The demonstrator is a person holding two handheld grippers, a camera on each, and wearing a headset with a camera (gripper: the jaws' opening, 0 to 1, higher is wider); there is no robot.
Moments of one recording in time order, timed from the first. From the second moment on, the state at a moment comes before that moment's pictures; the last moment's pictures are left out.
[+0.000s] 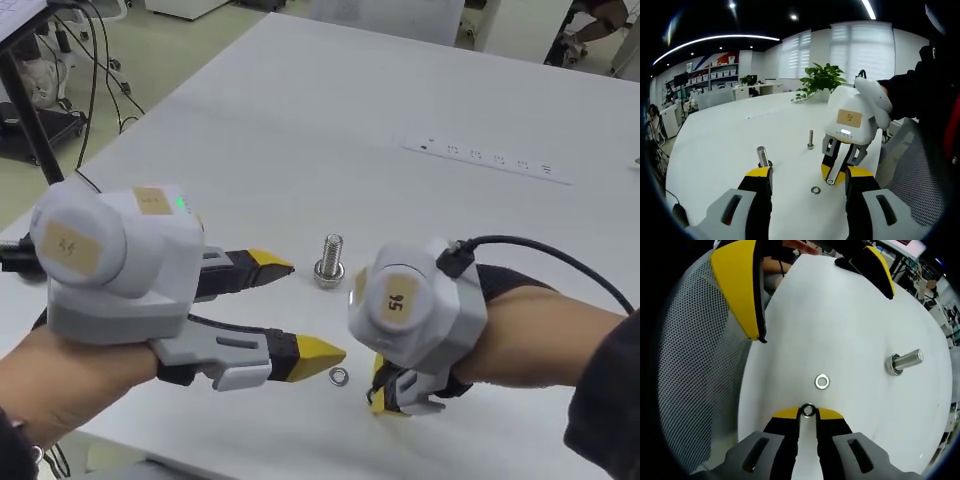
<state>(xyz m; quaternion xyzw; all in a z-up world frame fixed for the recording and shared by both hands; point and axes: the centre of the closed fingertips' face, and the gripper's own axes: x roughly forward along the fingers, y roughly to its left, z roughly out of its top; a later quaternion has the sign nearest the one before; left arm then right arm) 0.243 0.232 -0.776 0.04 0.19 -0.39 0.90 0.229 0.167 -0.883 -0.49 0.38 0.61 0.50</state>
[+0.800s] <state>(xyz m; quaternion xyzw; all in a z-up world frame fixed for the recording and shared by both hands) 0.245 0.230 -0.777 0.04 0.19 -0.40 0.90 0.258 0.125 -0.871 -0.47 0.41 0.57 0.54</state>
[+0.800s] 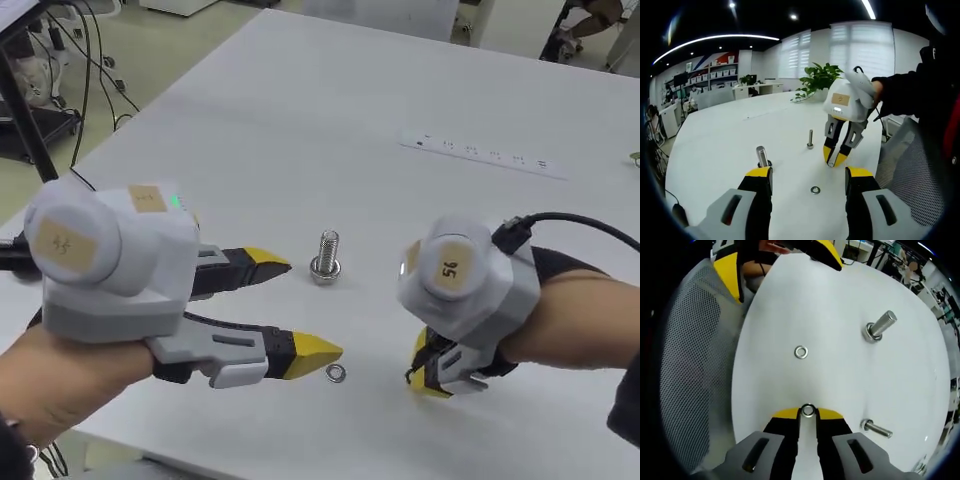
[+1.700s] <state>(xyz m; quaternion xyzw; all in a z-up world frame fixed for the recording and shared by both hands) 0.244 0.229 -0.778 0.04 0.20 -0.40 0.89 0.305 0.057 -0.848 -0.45 0.44 0.51 0.59</state>
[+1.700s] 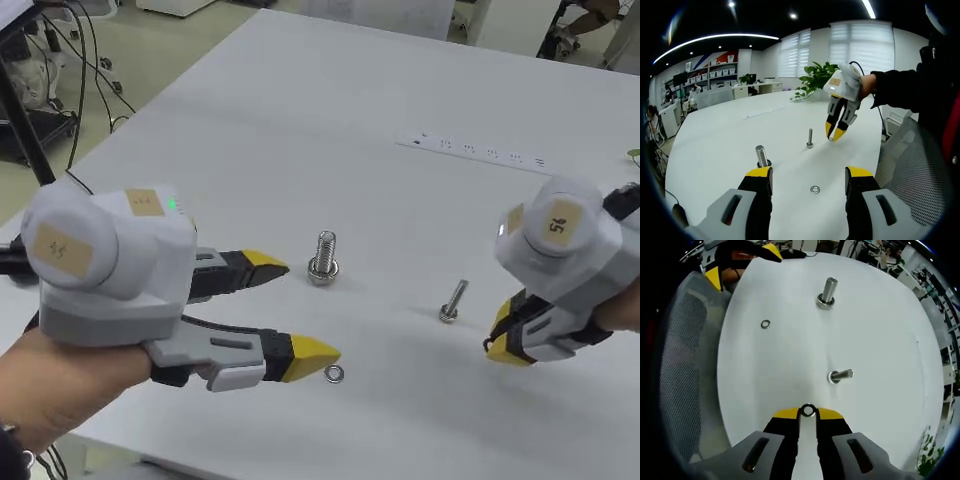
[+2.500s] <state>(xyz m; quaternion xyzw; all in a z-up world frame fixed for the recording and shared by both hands) 0.244 0.230 -0.778 0.04 0.20 -0.40 0.90 0.334 0.084 -0.797 -0.46 0.39 0.51 0.61</state>
